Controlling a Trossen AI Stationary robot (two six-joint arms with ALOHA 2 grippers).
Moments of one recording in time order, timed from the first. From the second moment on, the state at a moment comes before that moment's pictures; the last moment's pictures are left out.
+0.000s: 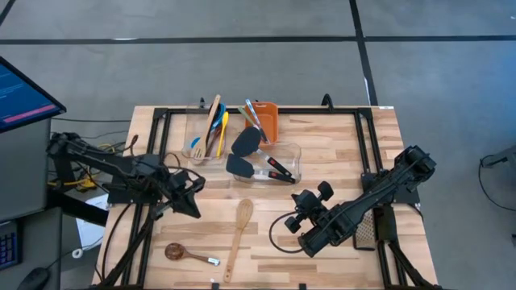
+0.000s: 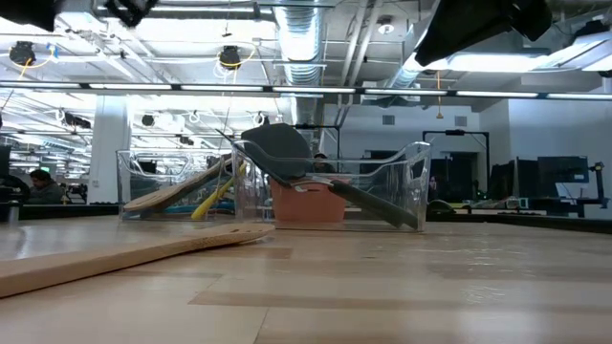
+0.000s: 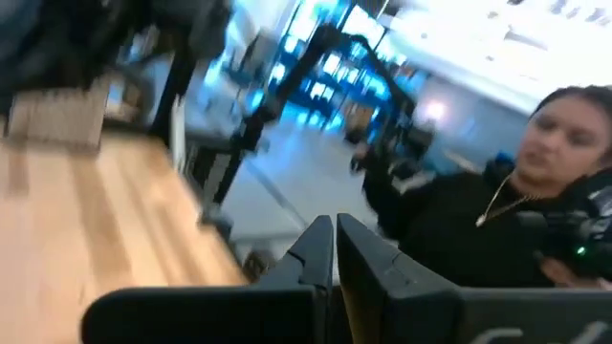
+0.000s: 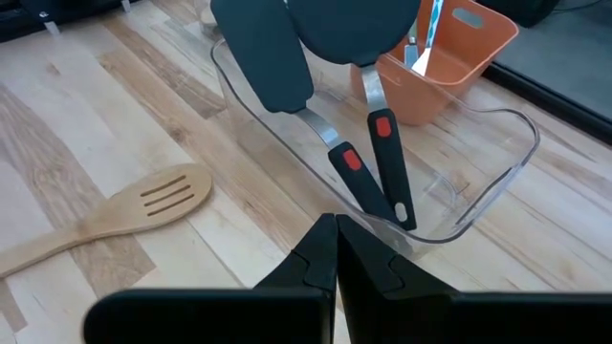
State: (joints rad) left arm -0.27 0.73 0.39 0.34 0.46 -0.45; right arm 0.63 1.72 1.33 -1.02 0.97 1.30
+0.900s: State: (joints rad) left arm -0.74 1.12 0.93 -0.13 -0.09 -0.26; right arm 0.64 1.72 1.19 -0.74 0.94 1.30
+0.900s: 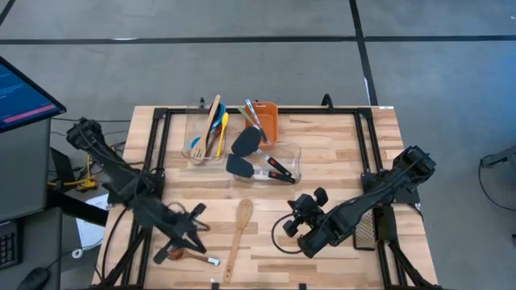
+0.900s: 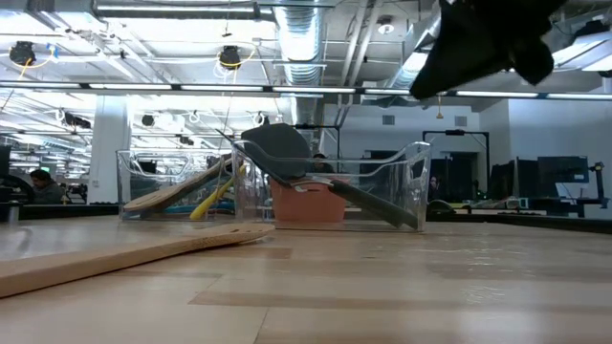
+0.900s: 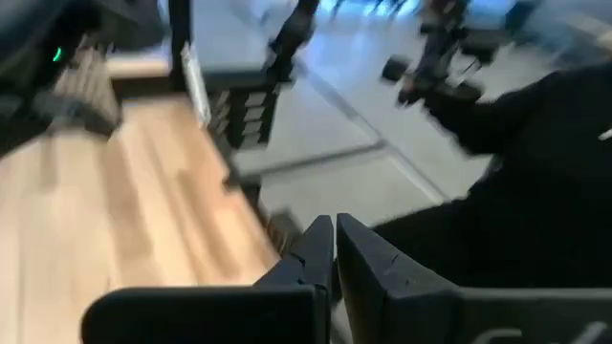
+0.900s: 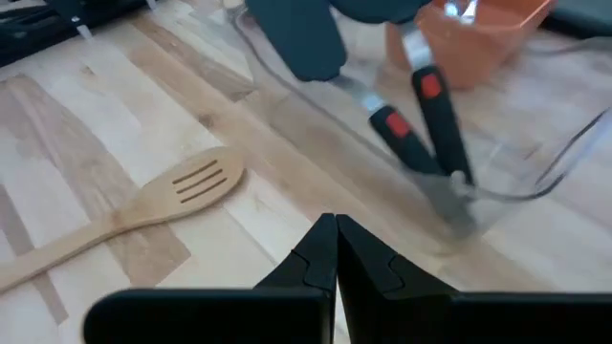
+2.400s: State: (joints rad) left arm -0.99 1.57 0.93 -0.54 -0.17 -0.79; right arm 0.63 1.72 1.06 -0.33 0.91 1.22
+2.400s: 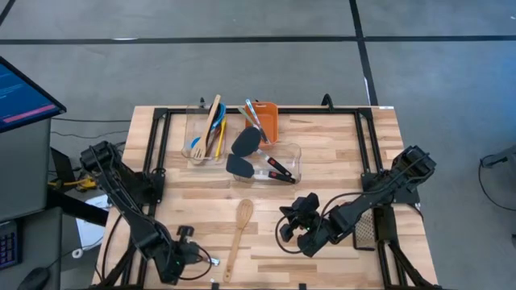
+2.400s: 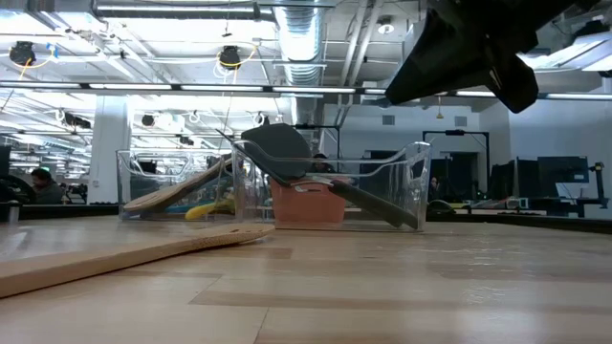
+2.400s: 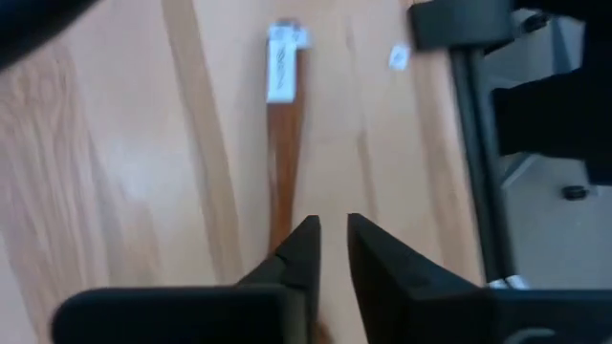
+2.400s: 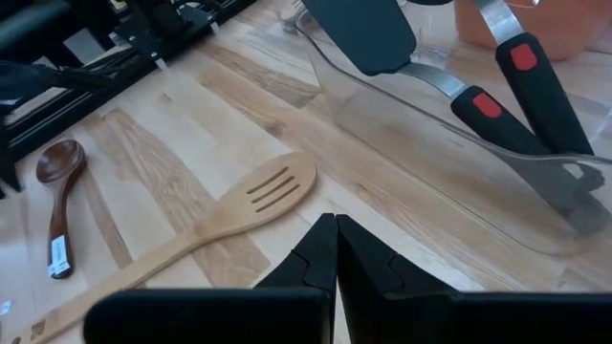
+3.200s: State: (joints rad) left arm -0.98 1.57 0.74 -0.31 -0.22 -0.79; right arm 0.63 1.72 1.06 -0.31 0.89 1.22
